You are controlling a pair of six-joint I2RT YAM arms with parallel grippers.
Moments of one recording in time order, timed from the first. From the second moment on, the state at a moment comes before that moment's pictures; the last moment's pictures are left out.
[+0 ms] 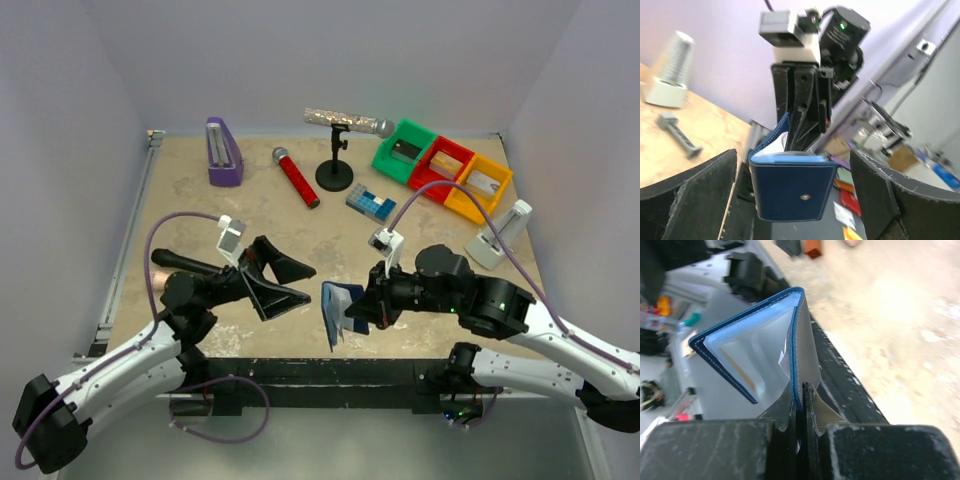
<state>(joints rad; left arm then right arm) -0.73 0.74 0.36 0.83 0.65 -0.96 1.07 0.78 0.94 -0.58 -0.22 0.58</state>
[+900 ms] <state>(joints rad) -0.83 0.77 0.23 0.89 0.52 -1.00 1.07 0.78 0.97 -0.67 -0.04 0.65</state>
